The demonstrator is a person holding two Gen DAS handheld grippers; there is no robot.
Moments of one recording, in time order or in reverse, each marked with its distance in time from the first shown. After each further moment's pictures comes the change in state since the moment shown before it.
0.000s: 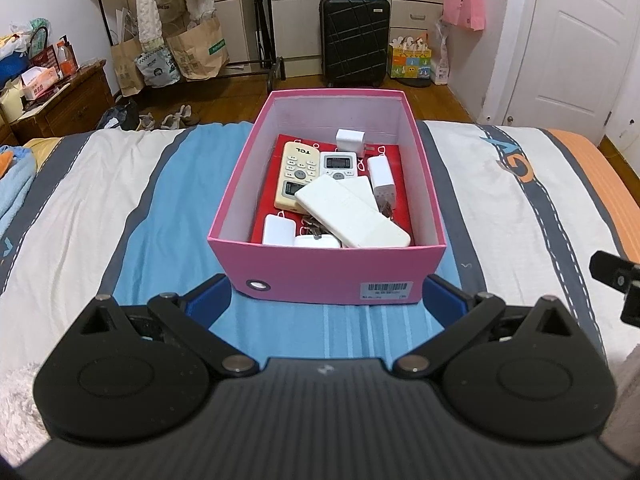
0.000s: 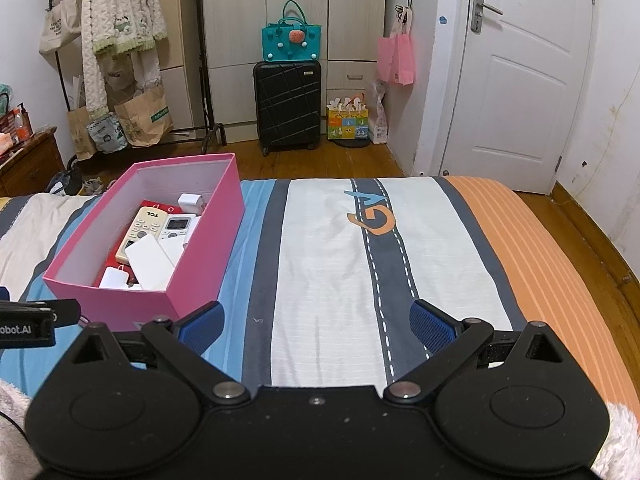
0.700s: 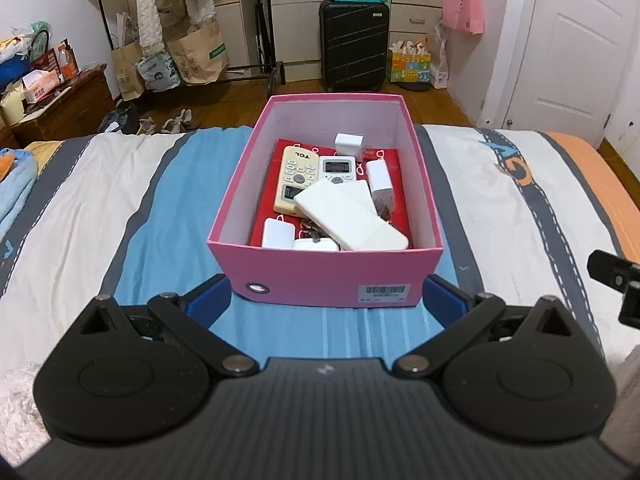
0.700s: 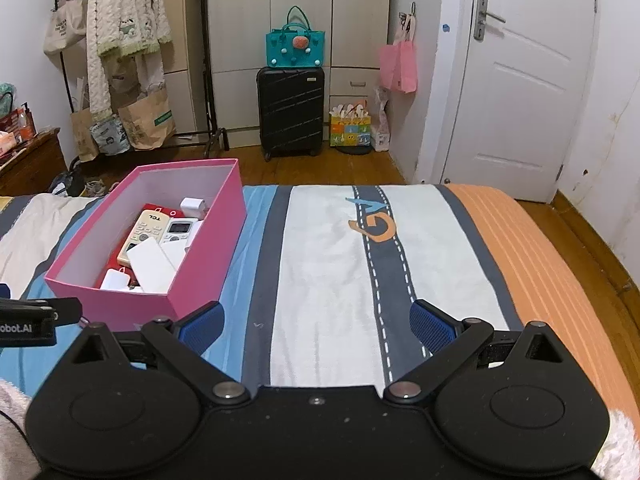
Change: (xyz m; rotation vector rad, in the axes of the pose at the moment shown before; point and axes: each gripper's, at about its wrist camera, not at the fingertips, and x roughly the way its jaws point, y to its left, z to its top) left arm -0.002 0.000 -0.002 0.001 -0.011 0.003; right arm -0.004 -0.003 0.000 -0.005 -0.013 0.013
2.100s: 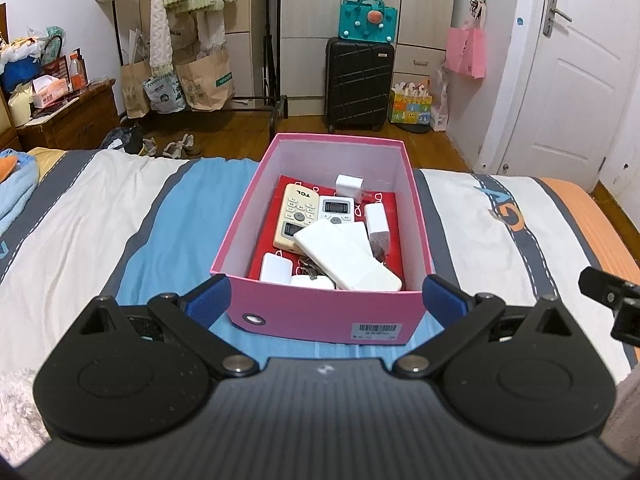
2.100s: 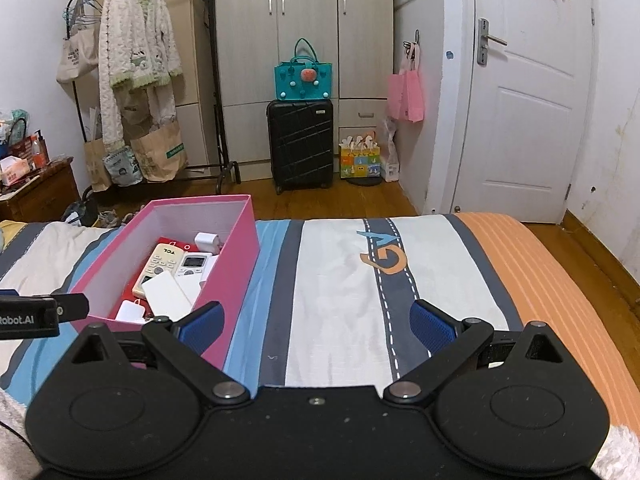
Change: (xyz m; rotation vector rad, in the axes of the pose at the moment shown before) left arm -0.013 0.007 0.004 -0.062 -0.119 -0.023; right arm -0.011 0.003 0.002 0.009 -0.110 0.024
